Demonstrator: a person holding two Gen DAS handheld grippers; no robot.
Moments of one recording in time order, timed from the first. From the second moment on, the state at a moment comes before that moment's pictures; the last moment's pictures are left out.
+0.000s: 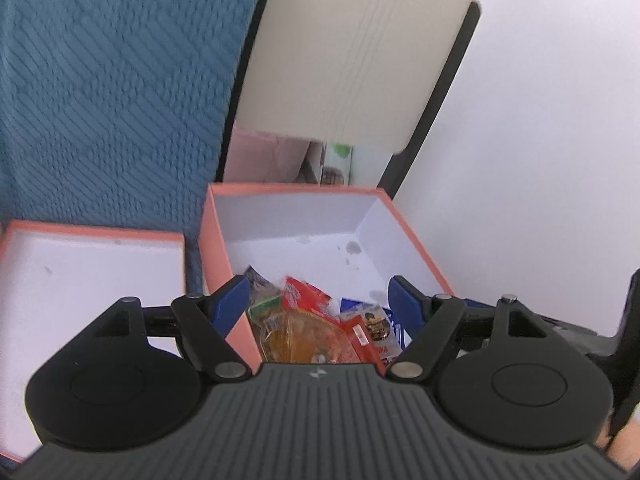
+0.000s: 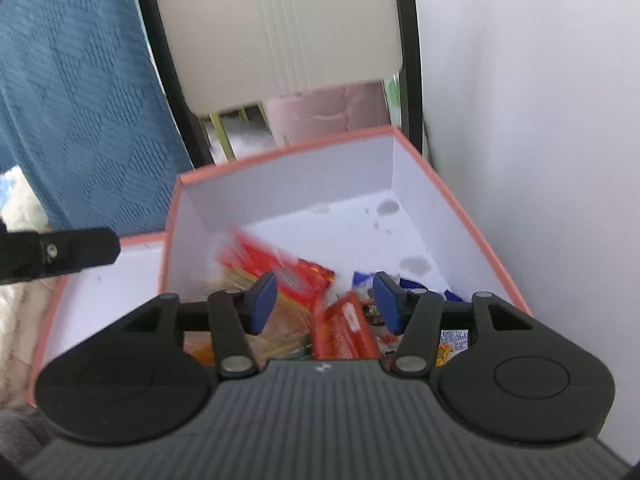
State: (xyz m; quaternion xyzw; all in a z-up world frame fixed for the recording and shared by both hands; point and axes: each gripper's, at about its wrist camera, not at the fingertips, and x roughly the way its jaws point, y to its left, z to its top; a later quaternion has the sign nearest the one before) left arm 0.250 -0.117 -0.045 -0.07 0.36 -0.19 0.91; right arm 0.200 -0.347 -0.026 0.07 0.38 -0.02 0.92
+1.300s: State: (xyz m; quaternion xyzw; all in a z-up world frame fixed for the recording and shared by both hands) left arm 0.079 -0.076 -0.017 -0.03 0.27 -0.15 0.95; right arm 0.026 -0.318 0.034 0.05 0.29 -0.01 0.95
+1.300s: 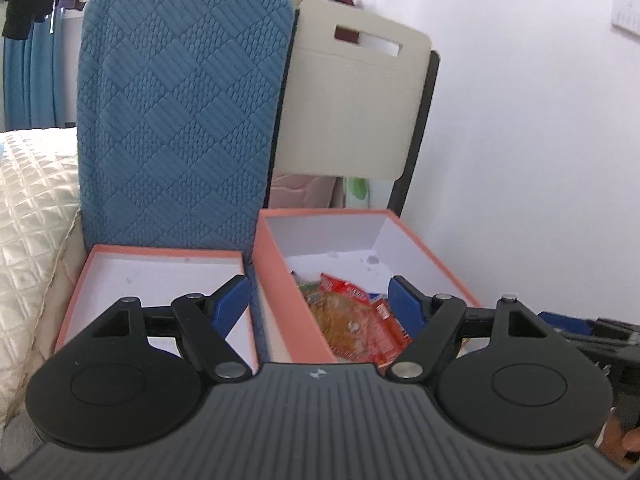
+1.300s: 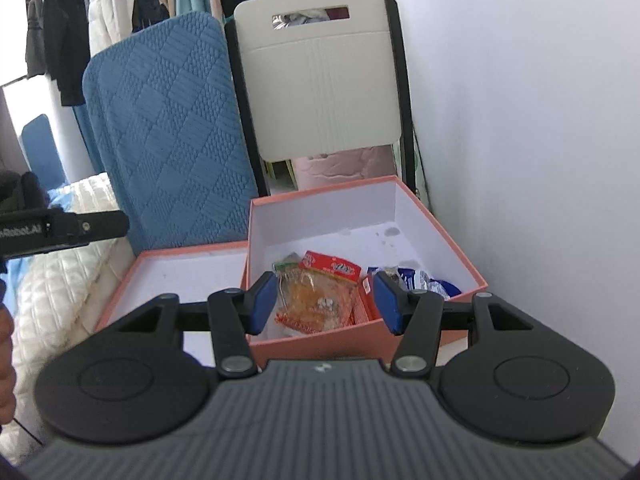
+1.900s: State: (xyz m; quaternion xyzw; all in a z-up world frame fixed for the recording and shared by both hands) left arm 0.073 -0.070 -0.018 -0.03 0.27 -0.14 0.95; right arm 0.021 -0.321 0.025 0.05 0.30 -0.02 0.95
